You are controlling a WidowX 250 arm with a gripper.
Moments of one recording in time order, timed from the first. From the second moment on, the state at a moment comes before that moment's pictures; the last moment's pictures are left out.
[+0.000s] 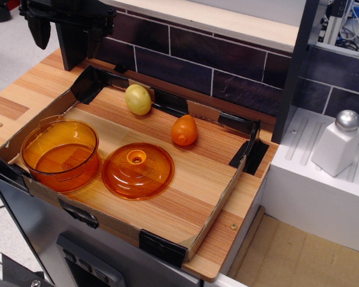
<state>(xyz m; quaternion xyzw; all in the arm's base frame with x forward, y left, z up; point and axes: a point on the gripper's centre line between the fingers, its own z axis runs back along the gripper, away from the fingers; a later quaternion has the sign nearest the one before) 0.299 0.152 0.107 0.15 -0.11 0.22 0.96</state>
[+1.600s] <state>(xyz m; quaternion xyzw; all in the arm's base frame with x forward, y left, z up) 0.312 0.013 0.040 0.00 -0.07 0.20 0.98</state>
